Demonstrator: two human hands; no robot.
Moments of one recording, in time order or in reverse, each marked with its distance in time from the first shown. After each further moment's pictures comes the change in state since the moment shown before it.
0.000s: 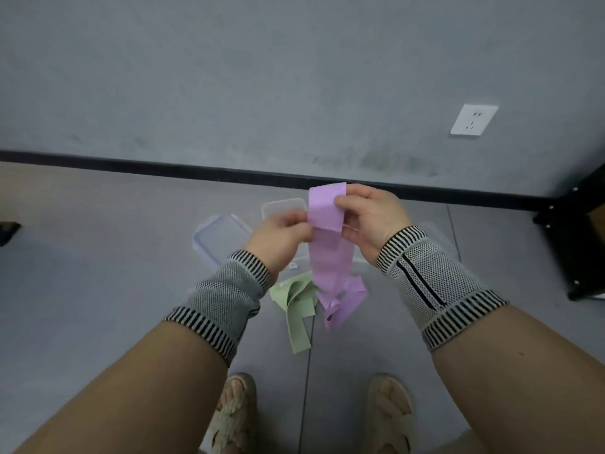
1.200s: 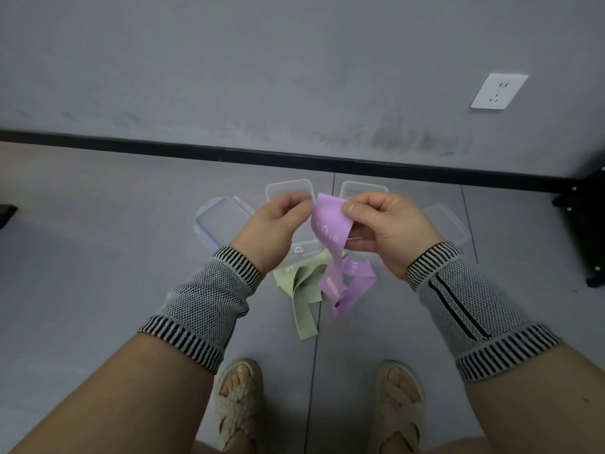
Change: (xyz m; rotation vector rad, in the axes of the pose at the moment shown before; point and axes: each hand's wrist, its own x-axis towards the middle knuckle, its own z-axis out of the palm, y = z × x) left_hand 0.006 -0.019 -0.021 0.131 0.000 0.090; right_hand -0.010 0.027 -0.010 -0.183 -0.098 -0.006
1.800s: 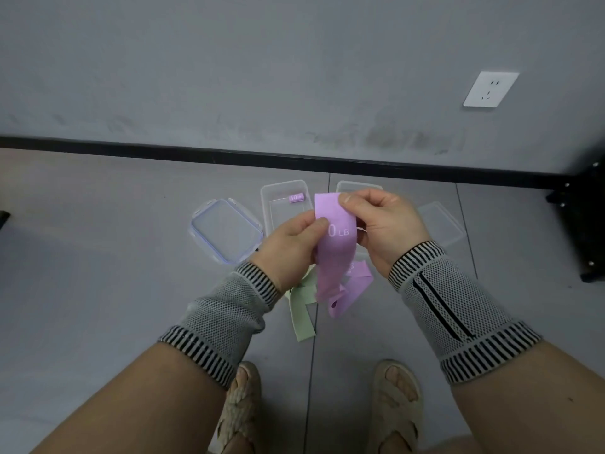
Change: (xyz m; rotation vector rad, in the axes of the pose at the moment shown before) left_hand -0.012 0.004 0.033 -0.207 -0.114 -0.049; right_hand 0.006 0.004 0.005 0.119 0.211 -0.048
